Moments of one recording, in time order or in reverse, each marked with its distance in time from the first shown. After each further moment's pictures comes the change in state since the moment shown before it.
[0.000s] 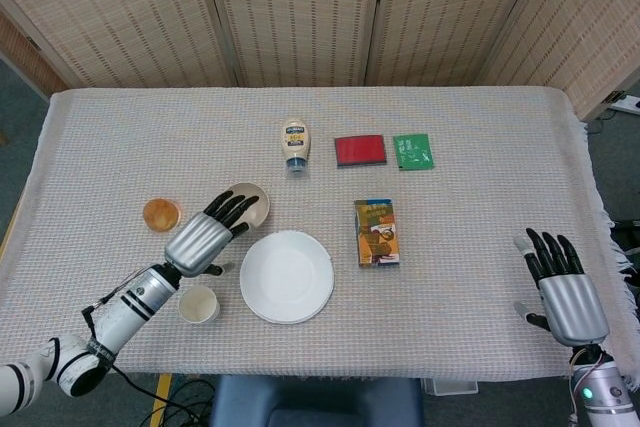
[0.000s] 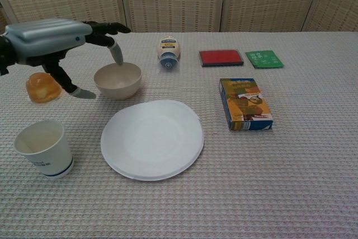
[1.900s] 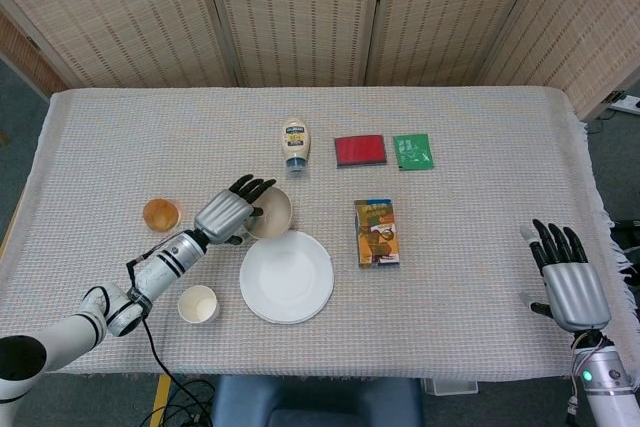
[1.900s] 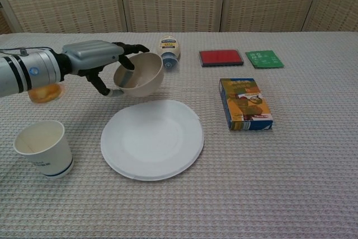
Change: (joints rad) left arm -0.223 -0.307 0.133 0.657 0.049 -0.019 -0.406; right arm 0.041 0.001 0.021 0.018 0.092 -0.059 -0.011
